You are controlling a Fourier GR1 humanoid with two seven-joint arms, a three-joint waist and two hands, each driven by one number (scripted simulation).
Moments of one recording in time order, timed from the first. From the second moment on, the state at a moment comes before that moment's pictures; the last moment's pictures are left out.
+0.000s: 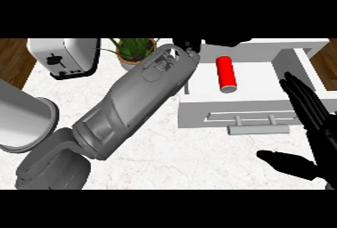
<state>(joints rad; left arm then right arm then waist) -1.45 0.00 -0.62 -0.45 0.71 0.85 -0.10 -0.03 -0.26 0.03 -2.04 0.75 0.12 0.00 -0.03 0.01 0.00</state>
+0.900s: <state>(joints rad) -1.33 0.21 -0.64 -0.74 0.61 0.83 0.11 -0.27 -0.16 0.04 -1.41 1.08 -0.26 -0.08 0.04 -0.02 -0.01</state>
